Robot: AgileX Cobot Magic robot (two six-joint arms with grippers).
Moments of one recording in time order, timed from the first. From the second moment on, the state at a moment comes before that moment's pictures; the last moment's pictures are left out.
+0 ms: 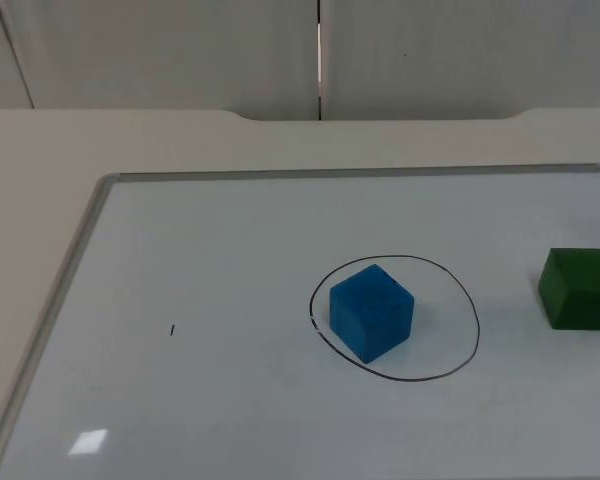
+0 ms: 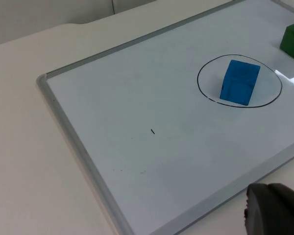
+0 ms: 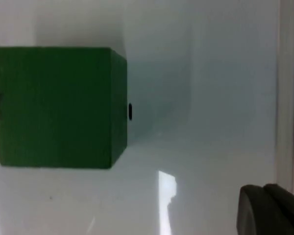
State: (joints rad) right arm 0.04 1.71 -0.84 0.04 0.49 0.06; left arm -0.46 0.00 -0.50 -0.06 1.08 0.07
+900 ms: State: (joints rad) right arm 0.12 1.93 -1.04 0.06 0.51 0.03; left arm -0.46 0.00 -0.50 -0.06 1.08 0.07
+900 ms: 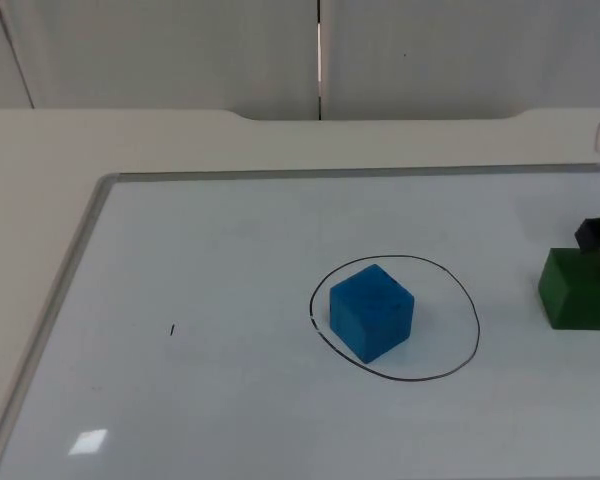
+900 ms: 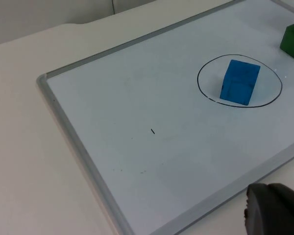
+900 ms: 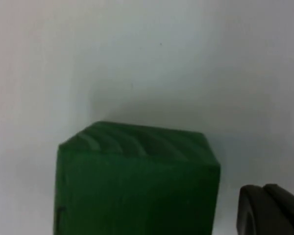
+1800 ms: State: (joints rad) right arm 0.20 1.93 -1.04 0.11 0.52 0.06; left arm -0.46 0.00 -0.50 -0.06 1.08 0.07
